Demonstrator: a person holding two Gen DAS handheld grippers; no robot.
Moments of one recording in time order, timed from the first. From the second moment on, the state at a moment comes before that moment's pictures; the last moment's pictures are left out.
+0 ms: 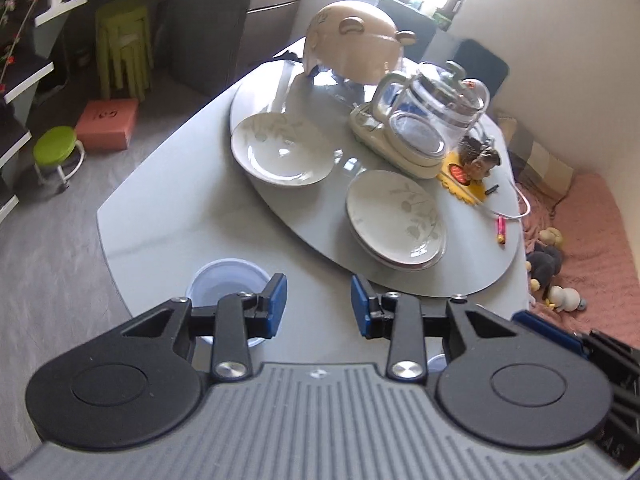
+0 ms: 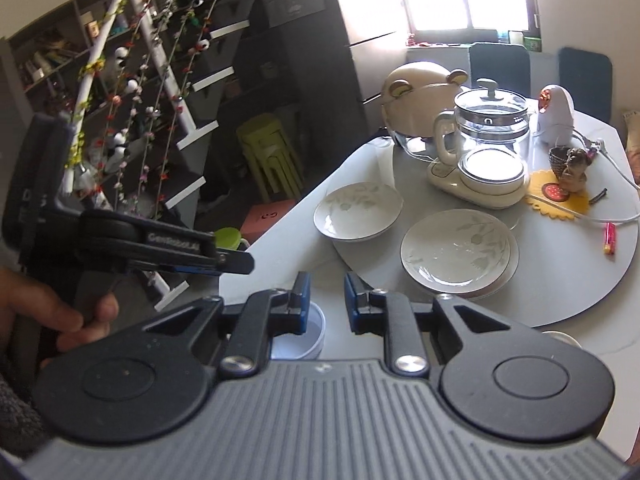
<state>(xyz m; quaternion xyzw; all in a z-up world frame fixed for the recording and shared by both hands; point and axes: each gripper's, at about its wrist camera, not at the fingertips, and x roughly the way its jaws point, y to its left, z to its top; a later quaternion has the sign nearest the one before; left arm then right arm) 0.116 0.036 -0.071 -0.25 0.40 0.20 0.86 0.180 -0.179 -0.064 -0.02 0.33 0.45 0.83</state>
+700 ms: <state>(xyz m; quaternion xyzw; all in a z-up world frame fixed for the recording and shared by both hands) 0.163 0.125 -0.108 -0.26 0.42 0.15 0.86 0.206 -0.104 -0.087 0.00 0.36 0.40 0.84</state>
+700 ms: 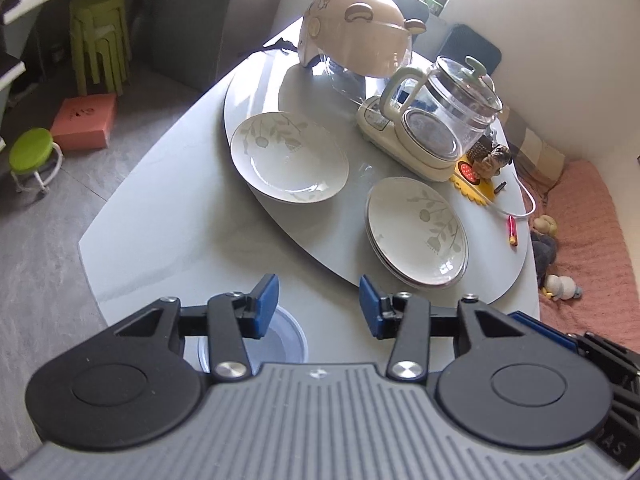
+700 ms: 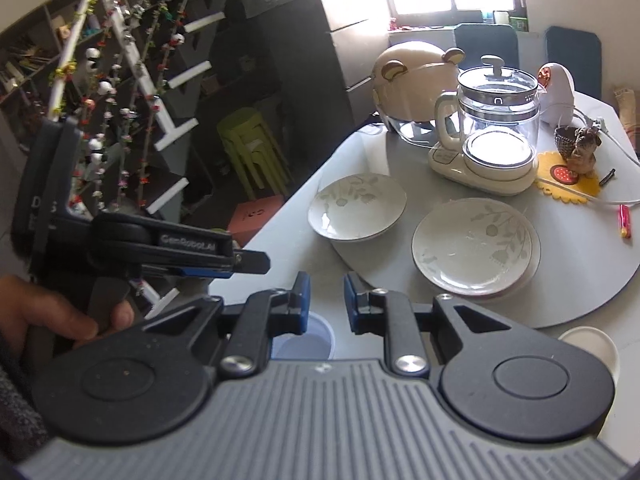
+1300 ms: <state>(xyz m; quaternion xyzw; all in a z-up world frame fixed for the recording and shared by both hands) 0.269 0.269 -0.167 -0.24 0.46 0.10 0.85 0.271 -0.014 -0.121 0.03 0.43 0.32 0.85</state>
